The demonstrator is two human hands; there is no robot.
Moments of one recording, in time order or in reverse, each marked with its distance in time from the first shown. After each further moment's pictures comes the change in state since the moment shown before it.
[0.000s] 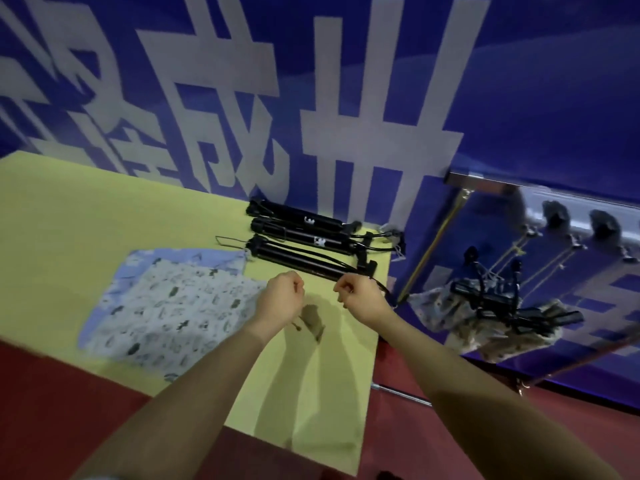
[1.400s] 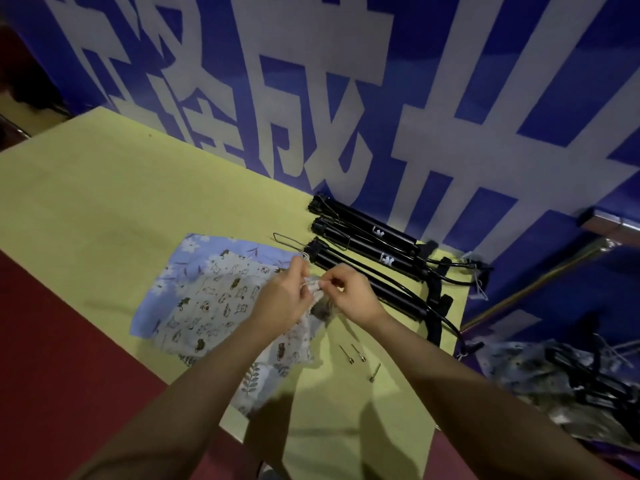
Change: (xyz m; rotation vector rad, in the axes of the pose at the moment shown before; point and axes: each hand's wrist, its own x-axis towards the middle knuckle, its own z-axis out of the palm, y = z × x) left_hand 0.039 -0.079 -0.063 0.041 0.134 0.185; right_hand 0.103 -0.071 0.088 0.129 -0.149 -0.338
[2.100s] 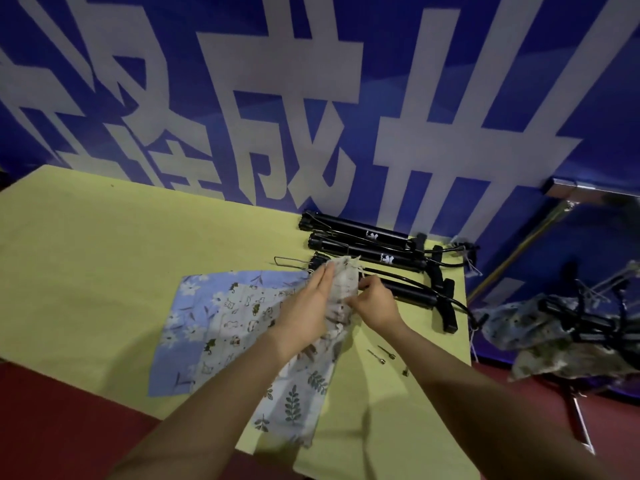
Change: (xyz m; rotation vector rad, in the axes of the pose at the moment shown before) left_hand 0.011 -0.008 -0.030 0.236 -0.399 0.130; right_hand -0.006 -0.013 0.025 -0.082 0.295 0.571
